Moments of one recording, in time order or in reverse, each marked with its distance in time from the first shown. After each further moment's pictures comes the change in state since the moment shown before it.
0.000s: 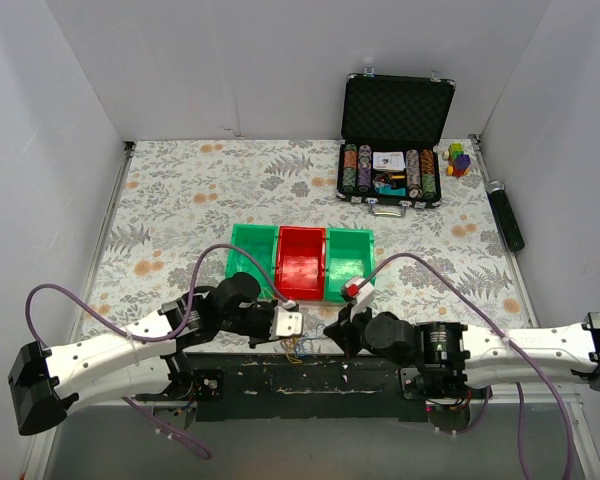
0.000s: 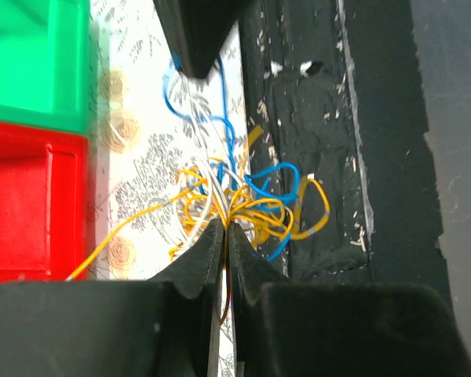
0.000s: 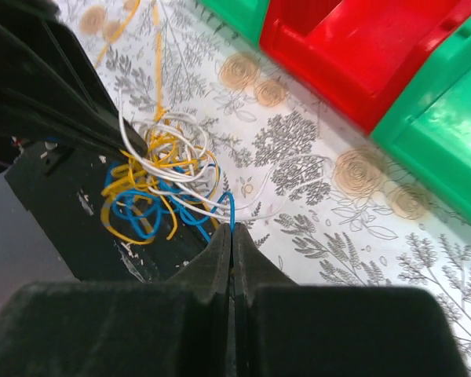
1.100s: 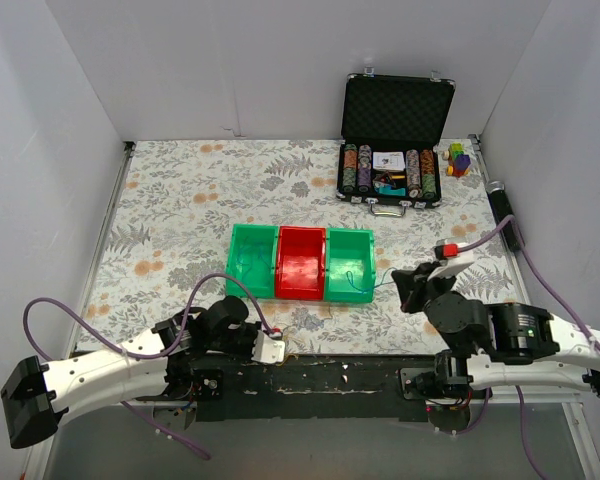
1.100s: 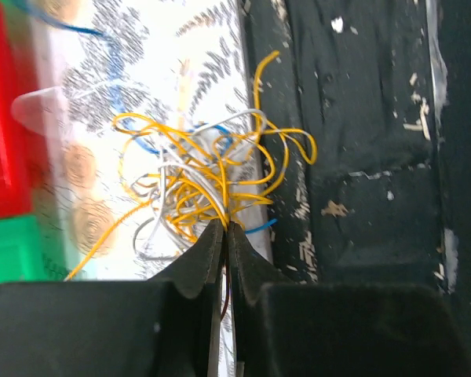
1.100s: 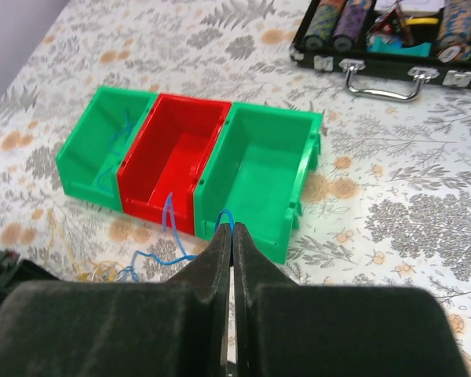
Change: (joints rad) left arm 0.000 -0.172 -0.273 0.000 -0.154 0.211; right arm 0.008 -0.254 0.406 -0.666 0.573 0.121
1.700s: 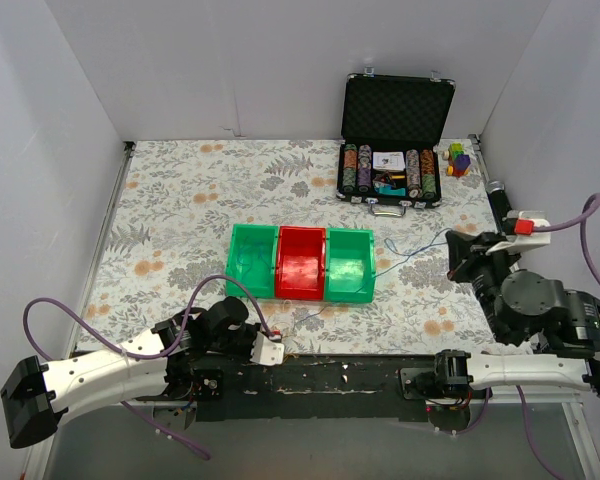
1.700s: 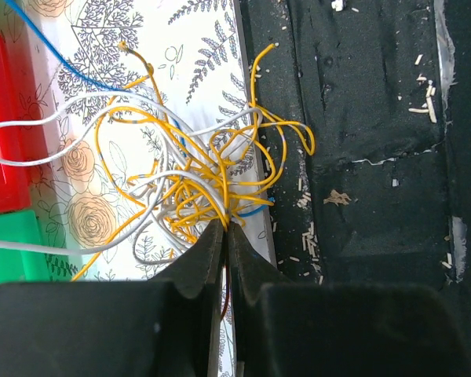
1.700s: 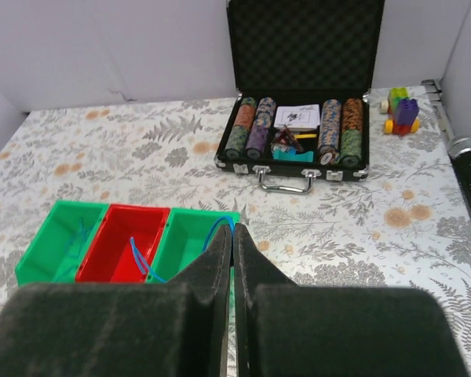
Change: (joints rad) left arm 0.000 0.001 -0.012 -0.057 -0.025 0.033; right arm -0.002 0.006 0.310 -0.096 0.282 -0.224
